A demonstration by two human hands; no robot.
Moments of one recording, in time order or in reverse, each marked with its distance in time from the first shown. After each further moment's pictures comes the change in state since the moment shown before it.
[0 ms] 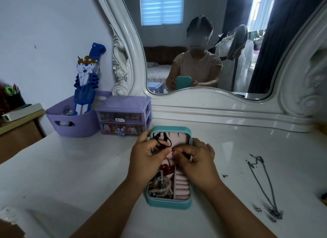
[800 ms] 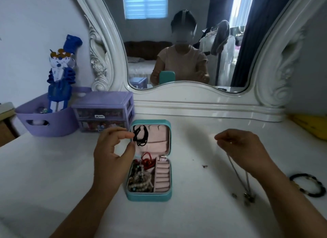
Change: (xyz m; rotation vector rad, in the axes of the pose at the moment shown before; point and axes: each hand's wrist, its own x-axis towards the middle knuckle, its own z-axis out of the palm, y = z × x) left_hand -0.015 0.011 -0.023 0.087 0.216 0.143; right_hand -0.015 0.053 -0.121 0.004 0.111 0.188
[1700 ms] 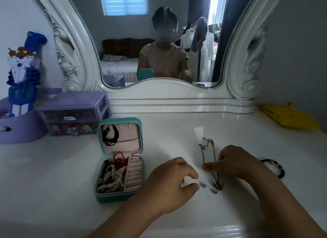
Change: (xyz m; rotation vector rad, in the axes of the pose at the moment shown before) left_hand -0.062 0.094 0.087 0.024 -0.953 0.167; right_hand -0.018 0.041 -0.031 -0.501 -0.406 0.425
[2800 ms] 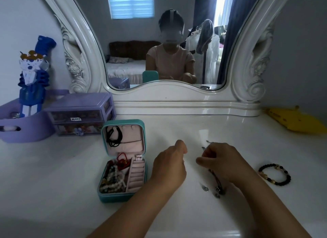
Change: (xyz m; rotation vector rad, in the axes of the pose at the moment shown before) left_hand 0.036 -0.012 0.010 0.189 0.251 -0.191; right_hand -0.013 -0.026 0.007 0.346 0.129 -0.243
